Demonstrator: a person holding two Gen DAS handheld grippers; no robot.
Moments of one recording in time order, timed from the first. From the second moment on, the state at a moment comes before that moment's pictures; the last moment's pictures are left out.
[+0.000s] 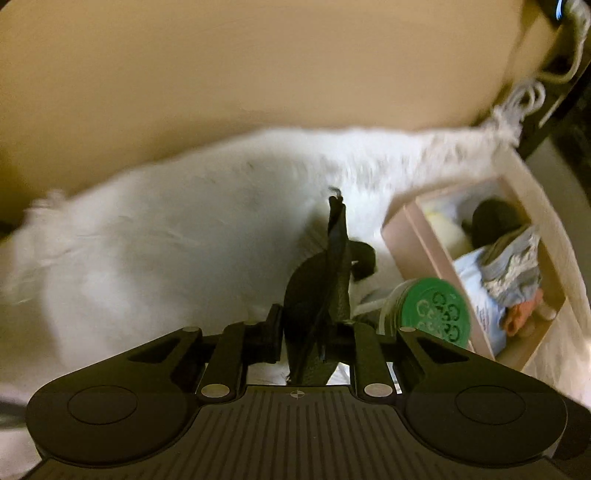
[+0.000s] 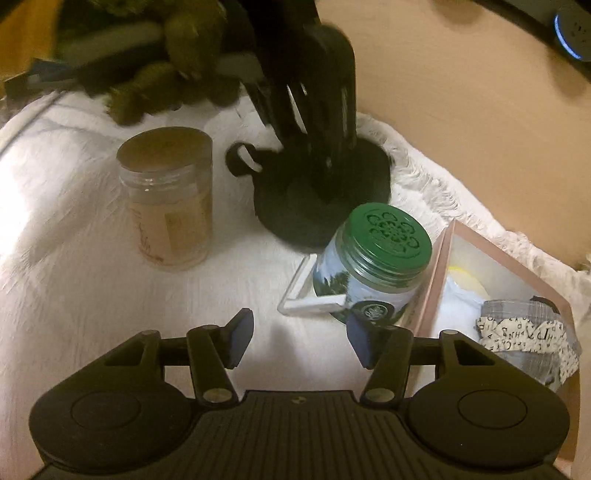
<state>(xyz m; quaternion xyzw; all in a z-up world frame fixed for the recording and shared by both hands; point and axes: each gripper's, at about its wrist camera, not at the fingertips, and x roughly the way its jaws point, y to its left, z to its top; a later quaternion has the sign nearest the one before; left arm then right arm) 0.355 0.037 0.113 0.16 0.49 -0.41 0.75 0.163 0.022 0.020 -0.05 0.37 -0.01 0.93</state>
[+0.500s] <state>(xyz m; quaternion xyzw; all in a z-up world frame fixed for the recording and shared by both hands) 0.327 0.118 0.162 0.08 0.40 -0.37 0.83 0.206 0.027 -0.008 0.06 0.36 -0.12 0.92</state>
